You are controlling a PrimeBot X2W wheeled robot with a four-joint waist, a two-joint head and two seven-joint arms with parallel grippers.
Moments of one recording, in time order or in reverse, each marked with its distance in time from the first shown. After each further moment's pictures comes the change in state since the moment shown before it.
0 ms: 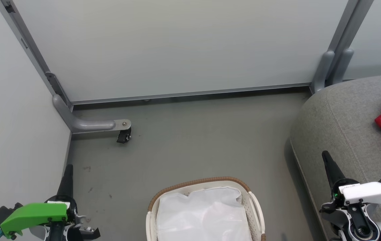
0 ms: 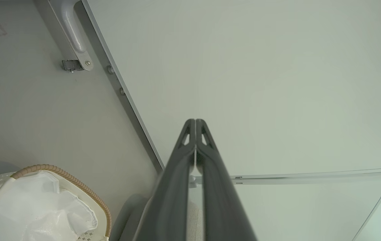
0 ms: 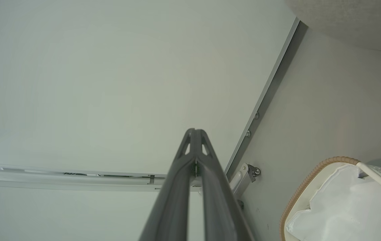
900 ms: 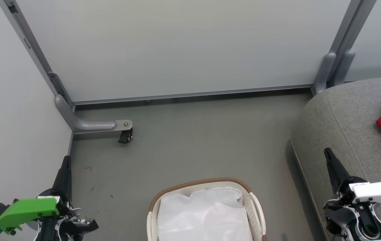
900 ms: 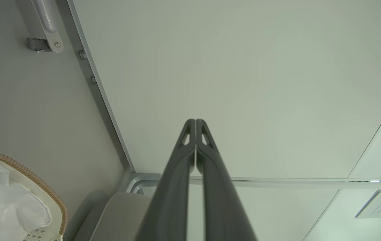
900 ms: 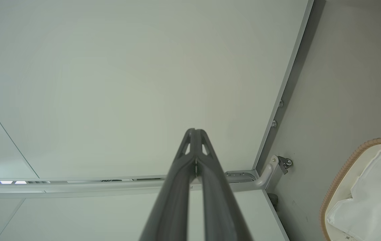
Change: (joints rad) left arm -0.021 0.001 0.017 -0.023 -0.175 -0.003 0.047; right arm 0.004 -0.001 -0.018 -0.026 0.188 0.000 0.049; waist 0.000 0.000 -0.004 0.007
